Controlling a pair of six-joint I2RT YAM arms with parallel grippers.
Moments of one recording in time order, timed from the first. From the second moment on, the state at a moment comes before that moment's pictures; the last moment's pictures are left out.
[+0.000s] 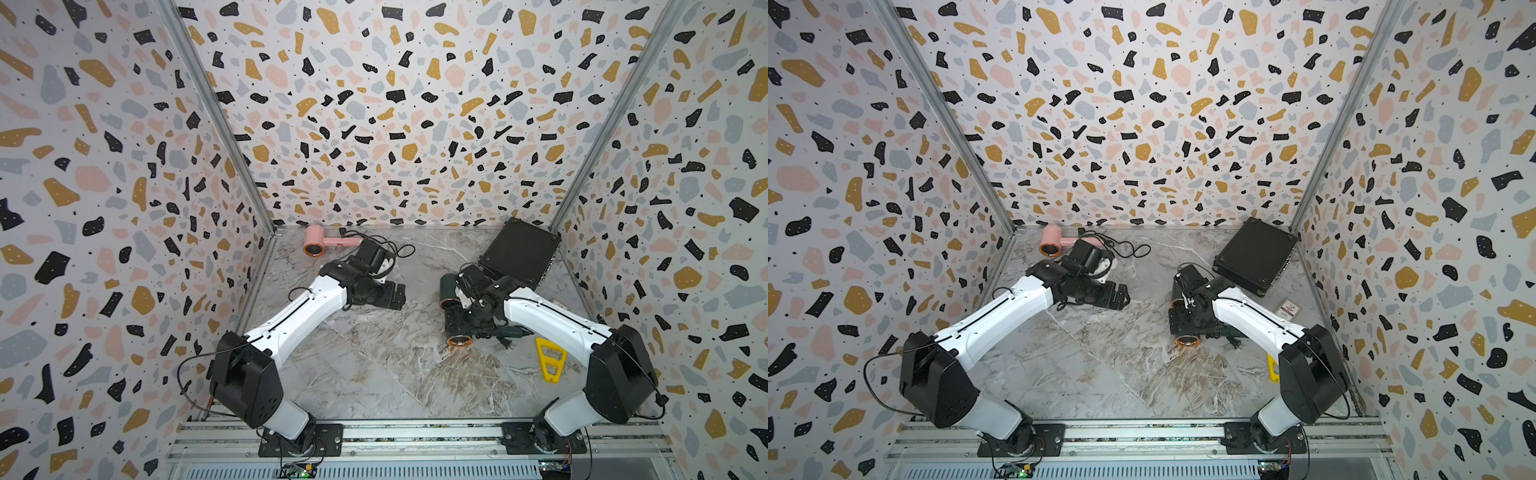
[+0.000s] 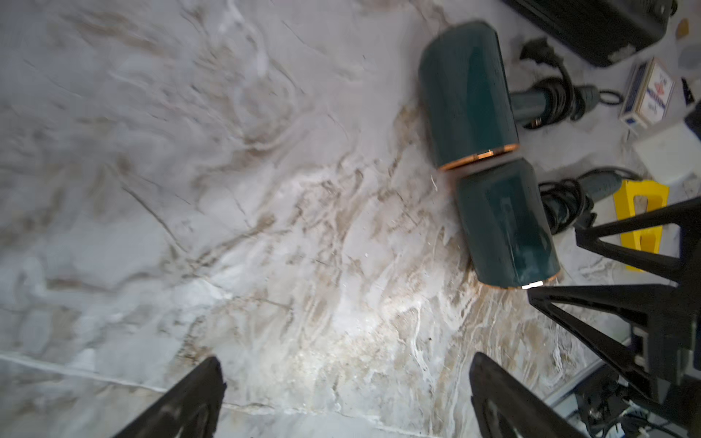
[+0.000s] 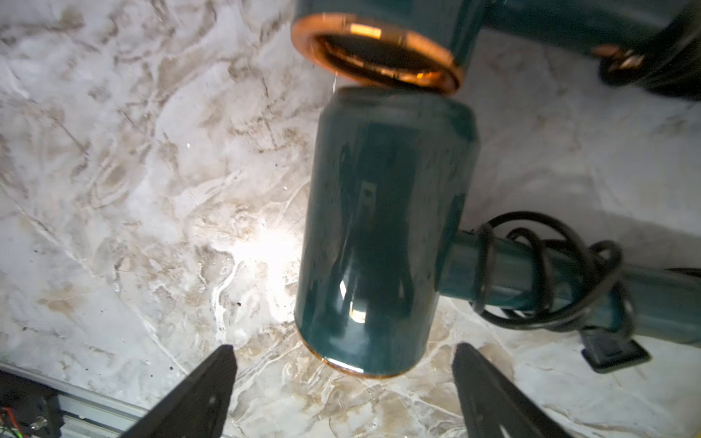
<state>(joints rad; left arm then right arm) -0.48 1.54 1.36 -0.85 0.14 -0.26 0.59 1.53 1.17 -0.91 -0.08 0.43</state>
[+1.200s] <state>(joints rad) 0.07 2.45 2.28 -0.73 -0.07 0.00 0.52 1.25 1.01 -0.92 -0.17 0.26</state>
